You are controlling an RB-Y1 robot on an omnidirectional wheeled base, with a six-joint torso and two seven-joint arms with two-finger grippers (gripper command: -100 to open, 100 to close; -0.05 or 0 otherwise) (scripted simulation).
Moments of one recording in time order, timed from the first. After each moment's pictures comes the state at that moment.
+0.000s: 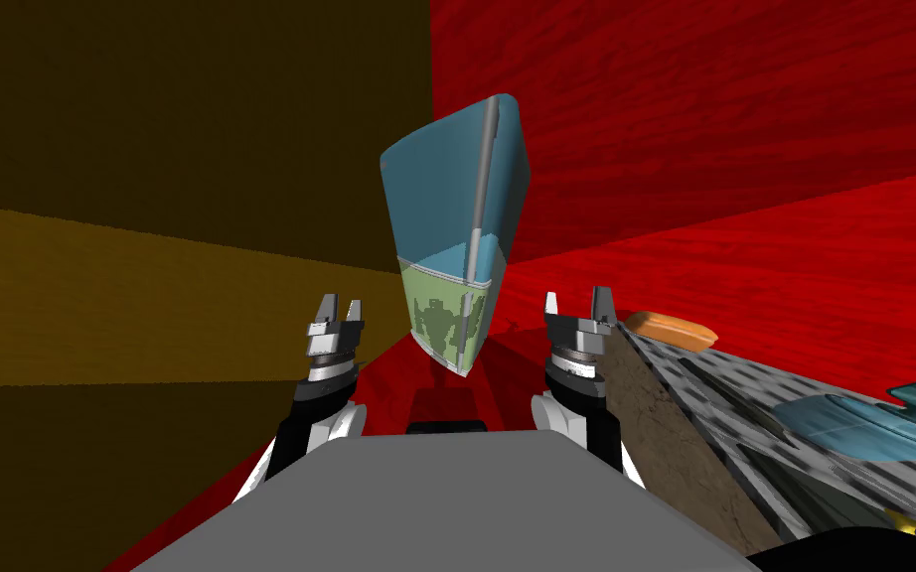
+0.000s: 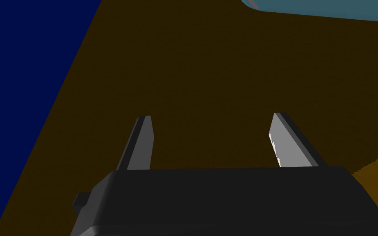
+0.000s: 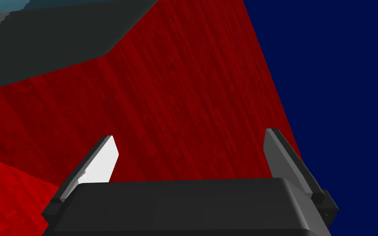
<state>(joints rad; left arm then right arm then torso) 0.54 -0.01 -0.04 -2.27 0.01 -0.59 -0.06 0.52 0.01 0.01 -2.40 -0.03 -0.60 0.00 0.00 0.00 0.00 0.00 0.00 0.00</state>
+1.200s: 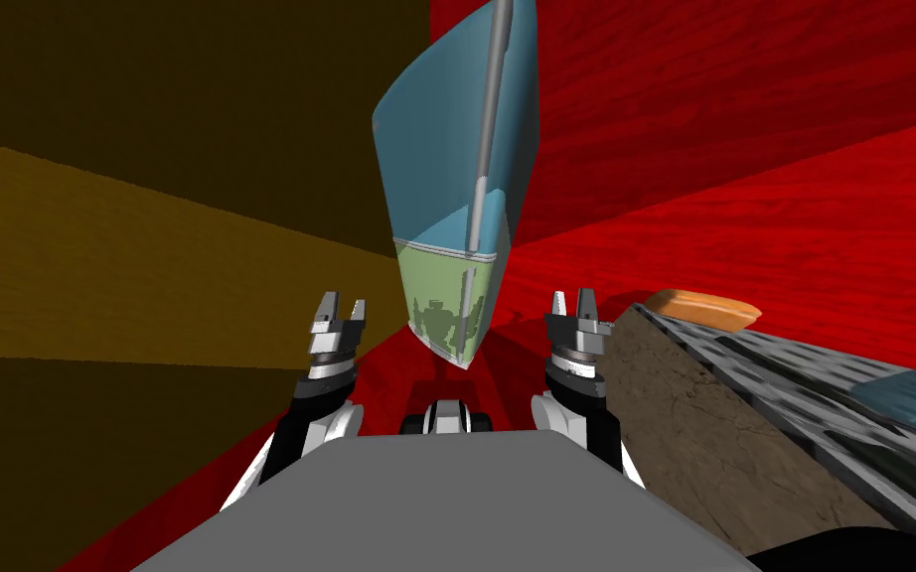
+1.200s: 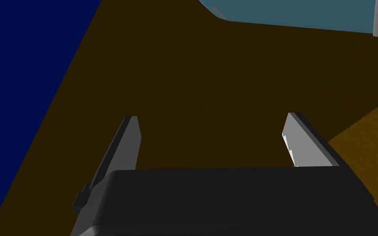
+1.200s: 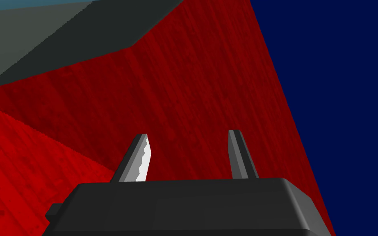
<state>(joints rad) 0.53 0.04 -0.03 -2.27 0.02 -0.57 -0.05 0.52 0.01 0.01 -2.40 -0.03 -0.60 0.00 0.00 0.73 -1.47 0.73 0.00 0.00</state>
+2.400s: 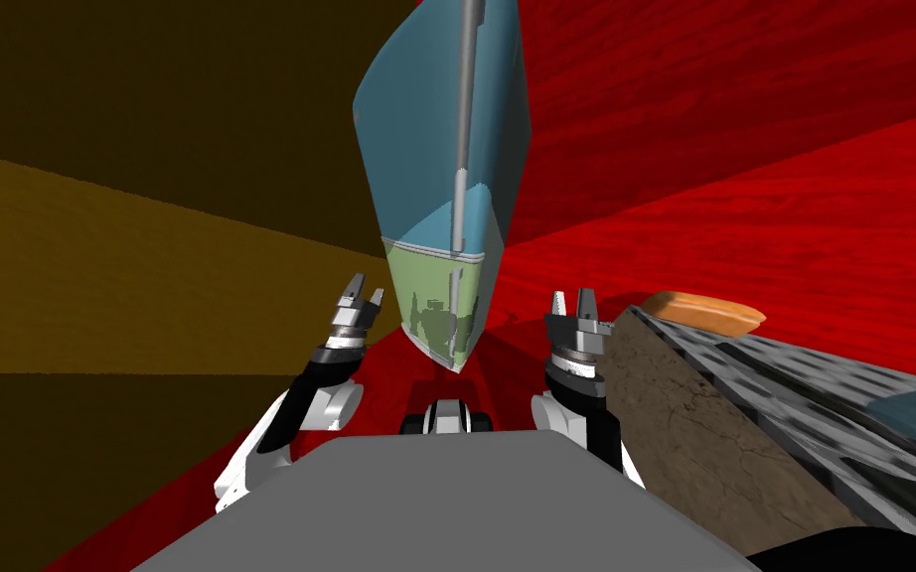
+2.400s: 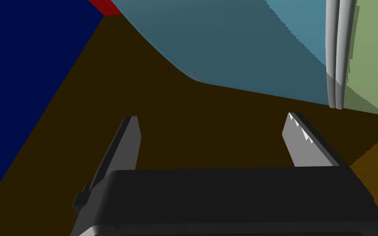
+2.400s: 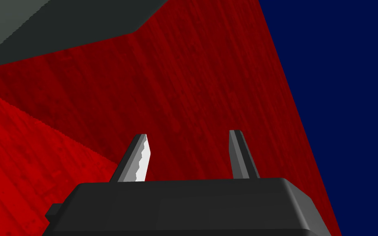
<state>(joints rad) 0.36 0.20 -0.04 -2.32 0.06 -0.29 -0.02 0.52 0.01 0.01 -2.40 -0.03 -0.60 0.00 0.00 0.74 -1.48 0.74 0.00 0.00</state>
